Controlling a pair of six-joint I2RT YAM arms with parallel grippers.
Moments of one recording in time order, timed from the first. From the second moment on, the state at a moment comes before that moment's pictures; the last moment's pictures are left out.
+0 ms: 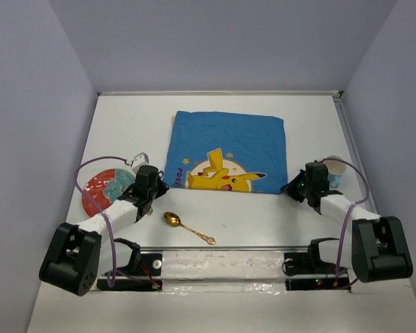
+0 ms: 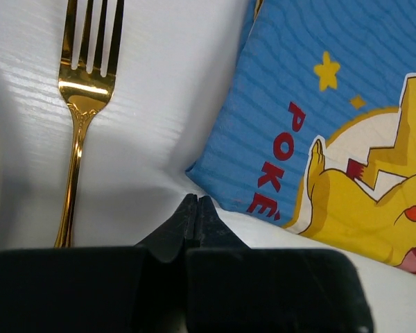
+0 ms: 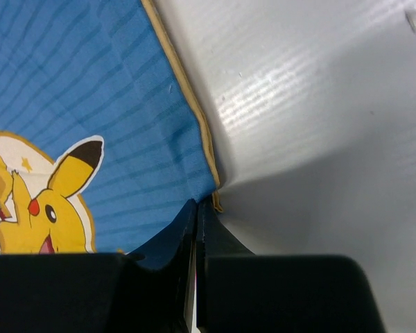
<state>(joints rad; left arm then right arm) -0.35 1.15 0.36 0.09 -0.23 -0.74 0.08 1.22 0.39 0.01 -0.11 0.82</state>
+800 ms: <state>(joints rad) -0.35 1.15 0.31 0.16 -0.18 -0.79 0.08 1.14 0.39 -0.11 -0.09 0.74</state>
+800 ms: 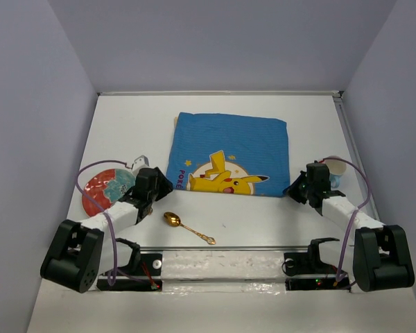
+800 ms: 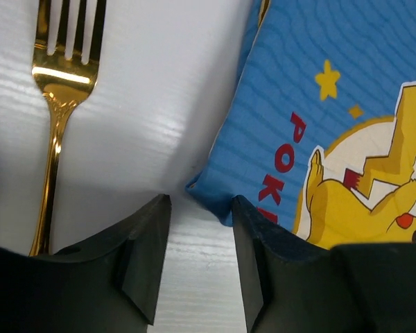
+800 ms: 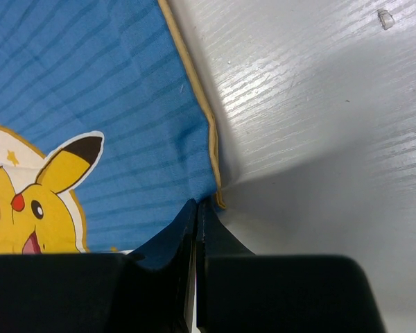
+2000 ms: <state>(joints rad) -0.35 0.76 0.17 0.06 -0.19 -0.86 0.08 1.16 0.43 -0.12 -0.12 0.70</state>
